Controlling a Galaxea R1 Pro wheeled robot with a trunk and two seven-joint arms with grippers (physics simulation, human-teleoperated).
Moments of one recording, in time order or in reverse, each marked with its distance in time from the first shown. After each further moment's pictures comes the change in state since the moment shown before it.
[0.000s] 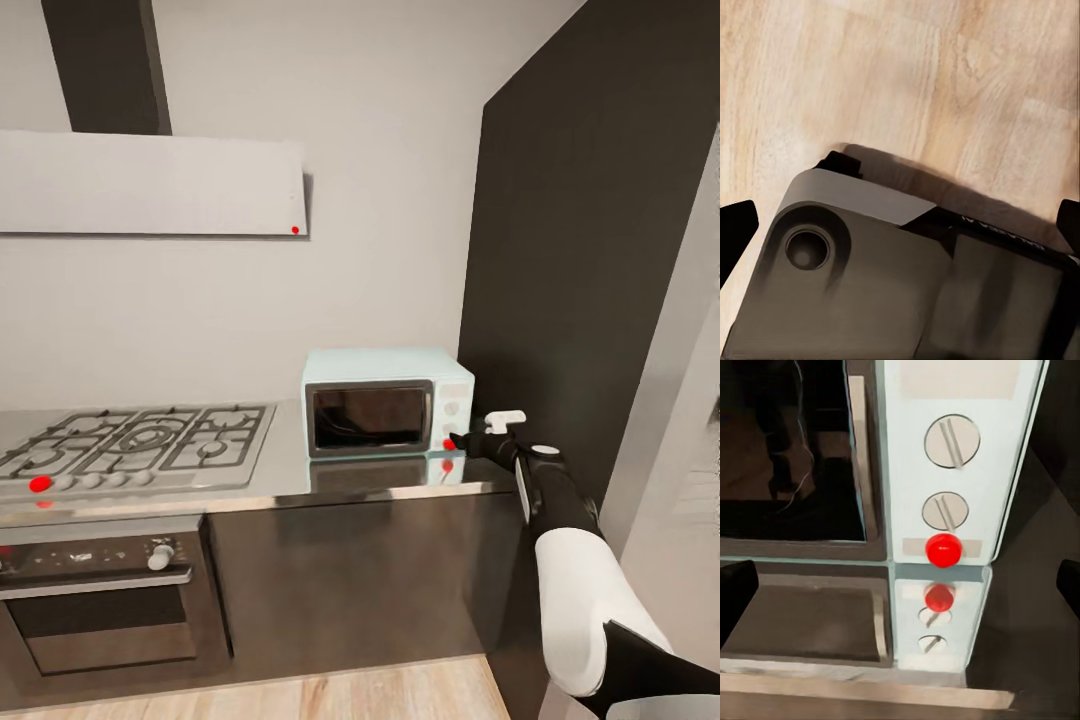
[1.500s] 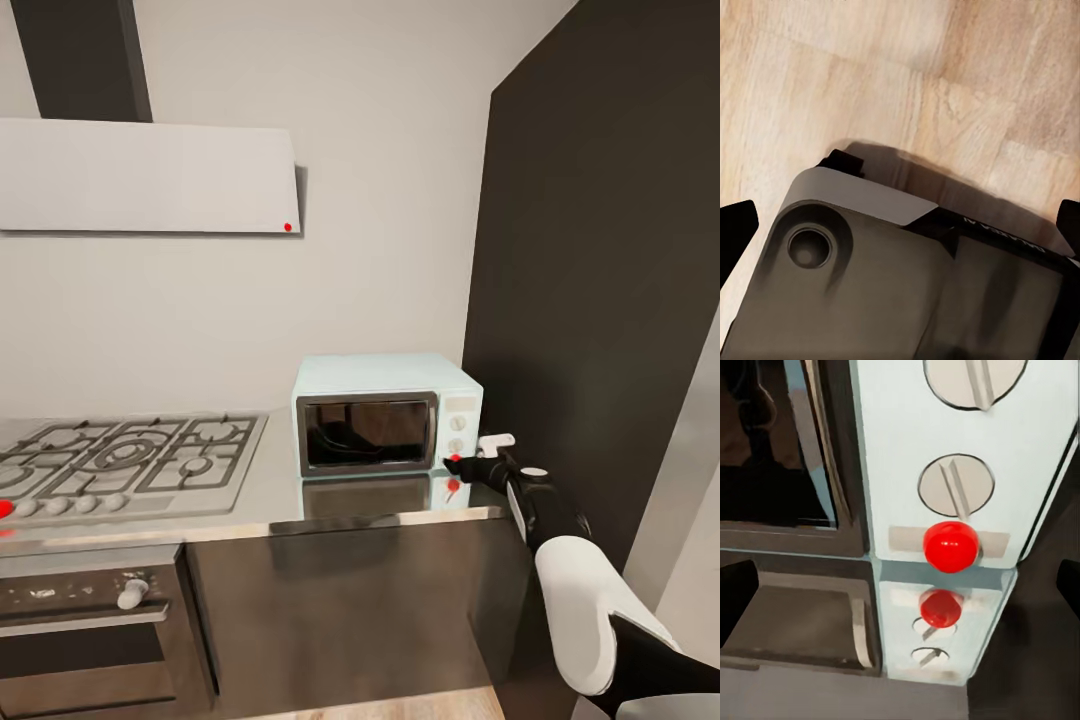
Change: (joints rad) left arm 0.000 0.005 0.000 0.000 0.019 0.001 0.000; right arm 0.000 -0.035 0.003 0.211 0.016 -0.108 -0.045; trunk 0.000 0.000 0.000
